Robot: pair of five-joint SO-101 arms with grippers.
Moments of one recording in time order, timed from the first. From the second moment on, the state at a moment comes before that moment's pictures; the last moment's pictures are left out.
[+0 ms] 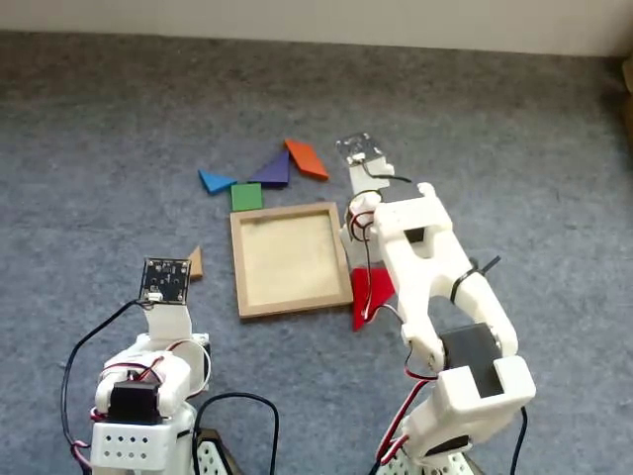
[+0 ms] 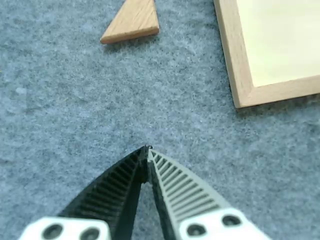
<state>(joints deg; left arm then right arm) -4.4 -102.0 96.2 77.0 7.3 -18.1 6.8 19.3 58.1 12.6</state>
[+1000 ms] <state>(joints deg) -4.4 -102.0 96.2 77.0 7.3 -18.1 15.6 10.2 64.0 10.1</state>
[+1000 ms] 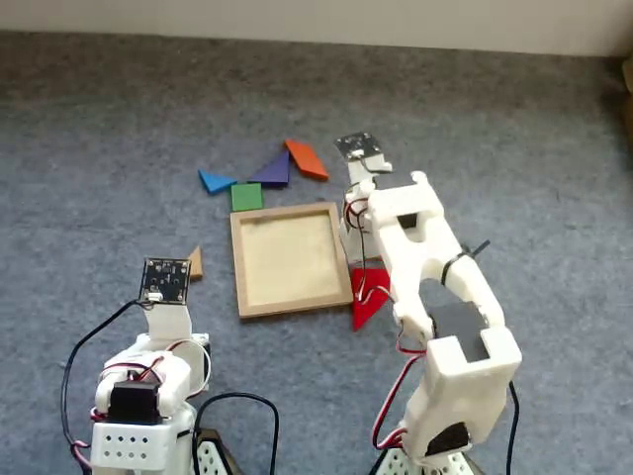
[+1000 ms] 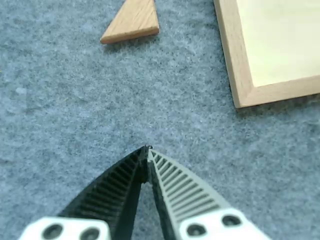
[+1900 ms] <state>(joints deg) -4.4 -102.0 96.2 77.0 7.3 -15.0 29.7 -7.6 73.1 9.9</state>
